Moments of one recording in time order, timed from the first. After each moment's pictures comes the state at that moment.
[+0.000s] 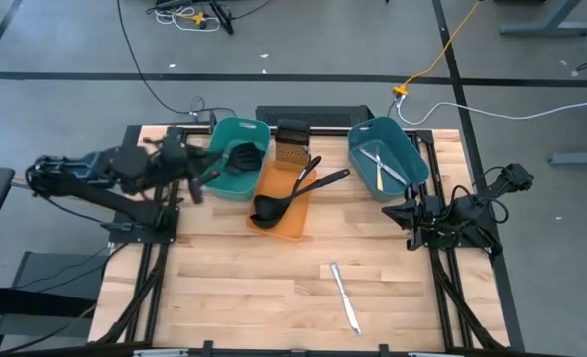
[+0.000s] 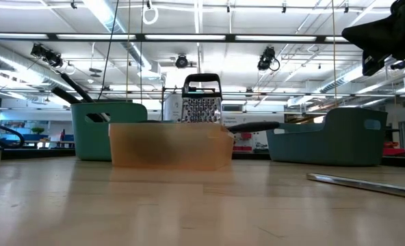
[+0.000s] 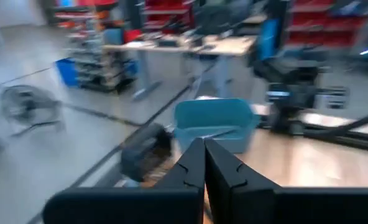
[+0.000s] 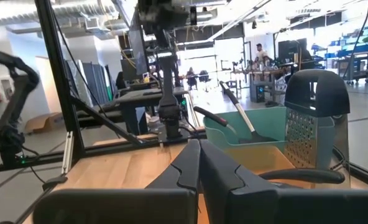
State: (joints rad) left arm -0.18 0.82 1.12 -0.51 -0.66 -0.09; right arm 0.56 0.09 0.02 0.27 0.66 -0.01
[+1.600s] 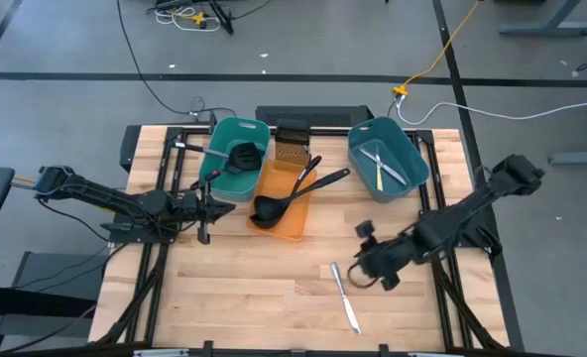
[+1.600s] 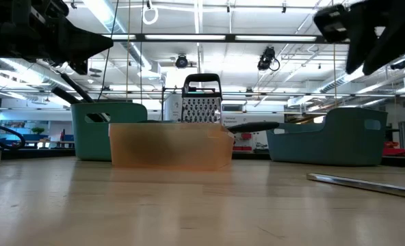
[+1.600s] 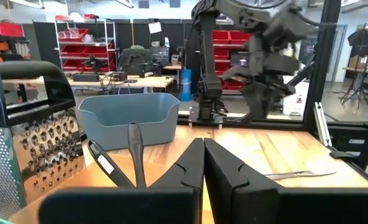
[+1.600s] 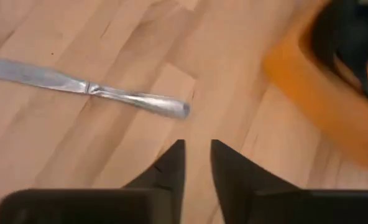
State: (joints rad) left arm -0.21 0.52 0.04 0.61 -0.34 0.00; right arm 0.56 1.30 0.89 -0.64 0.29 -0.07
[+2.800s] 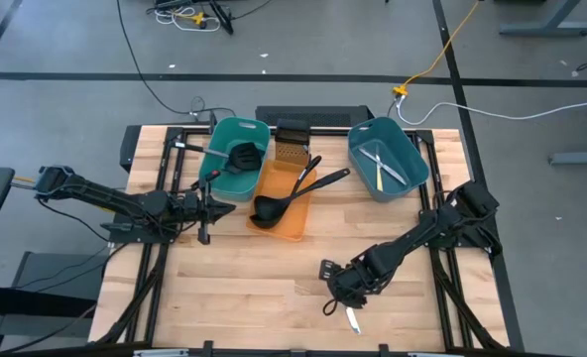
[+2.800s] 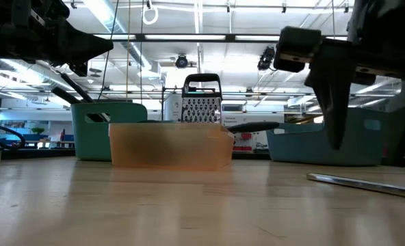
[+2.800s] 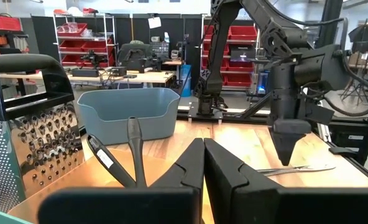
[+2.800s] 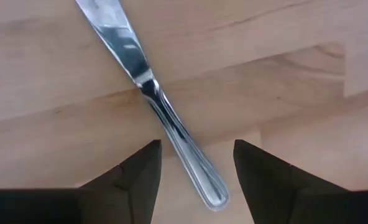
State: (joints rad) left arm -0.21 0.52 0.04 0.59 -0.34 -0.01; right arm 0.53 1.81 1.14 -0.62 0.07 -0.87
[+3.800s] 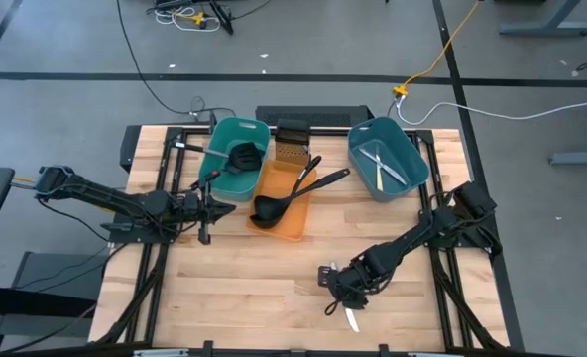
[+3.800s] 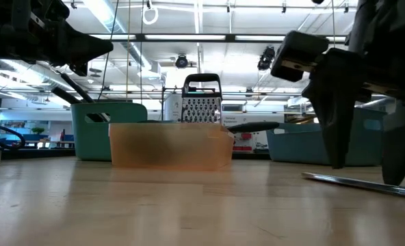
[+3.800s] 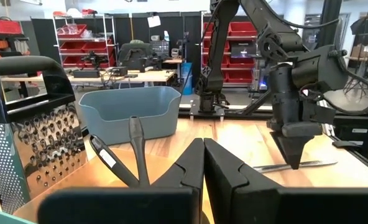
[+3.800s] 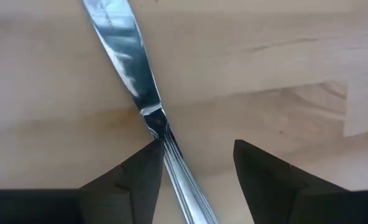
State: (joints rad) left arm -0.21 0.52 0.04 0.58 -0.34 0.01; right arm 0.52 1.83 1.07 -0.46 0.02 -1.00
